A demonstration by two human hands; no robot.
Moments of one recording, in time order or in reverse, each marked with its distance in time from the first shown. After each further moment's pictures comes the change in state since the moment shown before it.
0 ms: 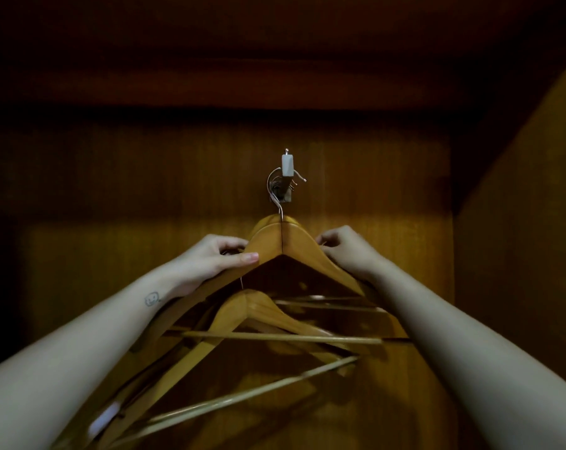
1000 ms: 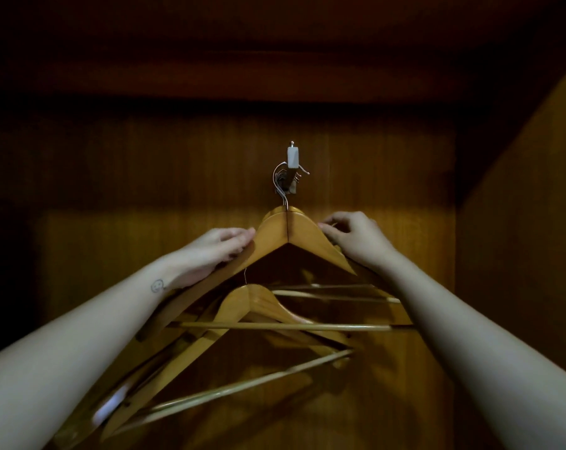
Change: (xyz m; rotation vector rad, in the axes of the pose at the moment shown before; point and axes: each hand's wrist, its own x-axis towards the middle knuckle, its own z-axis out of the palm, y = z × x) left_hand -0.008 0.002 0.002 -0.023 0.045 -0.131; right_hand -0.025 -0.017 -0.013 -0.071 0.144 -0.066
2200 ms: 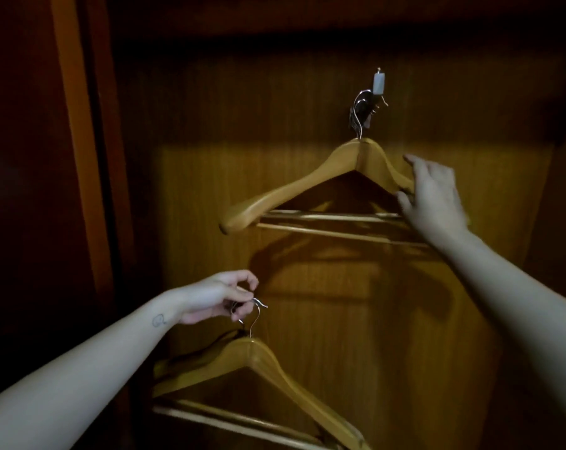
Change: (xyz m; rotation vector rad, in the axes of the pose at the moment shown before) left_hand -0.201 -0.092 -0.002 -0.125 -0.179 -0.380; right_hand -0.082 -0.029 0.022 -0.319 0.220 -0.046
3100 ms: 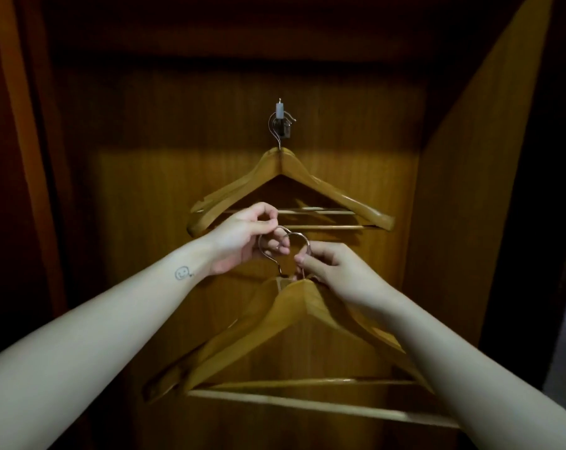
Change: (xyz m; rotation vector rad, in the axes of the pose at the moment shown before) left_hand -0.021 0.142 0.134 -0.210 -0.032 0.349; right_hand -0.149 -0.038 -0.115 0.804 -0.567 0.048
